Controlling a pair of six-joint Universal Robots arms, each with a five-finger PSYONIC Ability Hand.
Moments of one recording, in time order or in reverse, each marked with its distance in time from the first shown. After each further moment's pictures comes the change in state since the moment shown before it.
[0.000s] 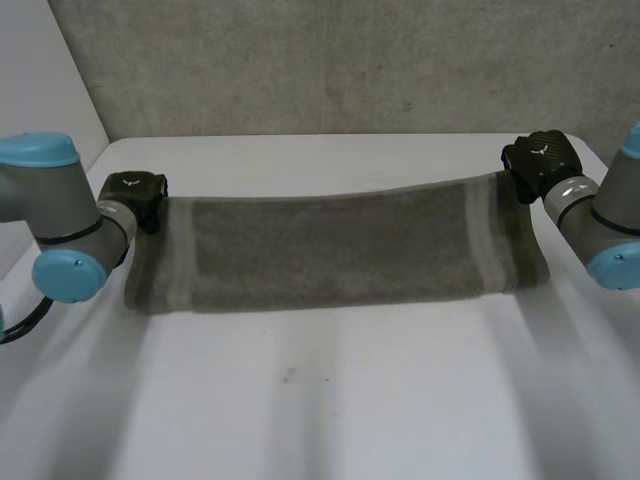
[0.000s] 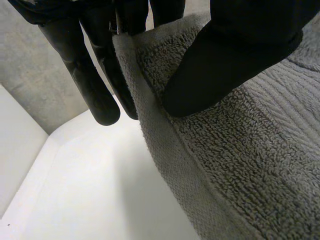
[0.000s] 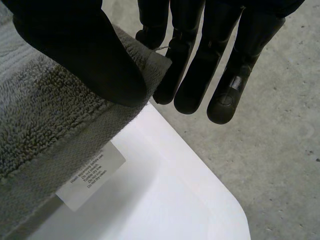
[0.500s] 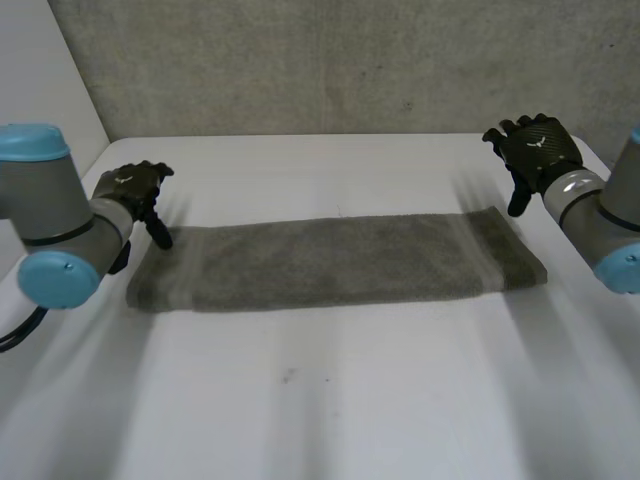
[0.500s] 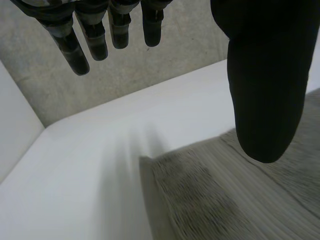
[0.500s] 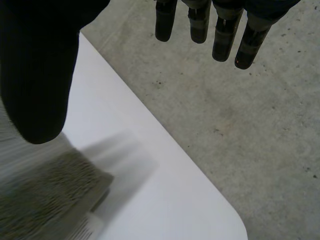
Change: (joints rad) left arm -0.018 0.176 -0.196 0.009 -0.022 -0.177; right arm 0.030 -0.200 0.204 0.009 0.000 -0.001; left_hand -1.016 -1.052 -1.049 -1.047 -1.003; right_hand -1.210 -1.045 -1.046 -1.039 -0.986
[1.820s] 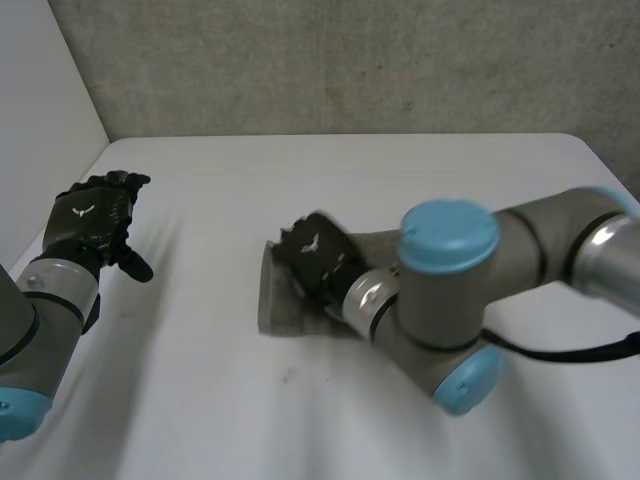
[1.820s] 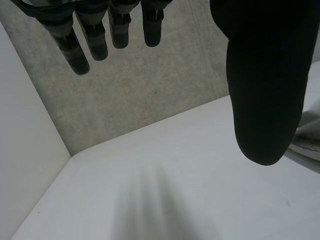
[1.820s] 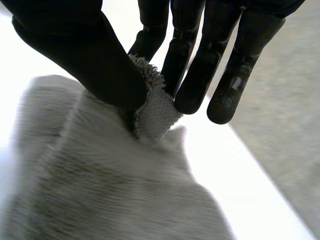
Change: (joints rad) left arm 0.000 0.527 -0.737 0.394 0.002 -0.017; right arm 0.580 0.037 0.095 -0.017 -0.019 0.009; left_hand 0.000 -0.003 -0.001 -0.002 0.000; right_hand 1.207 1.045 1.049 1.039 0.985
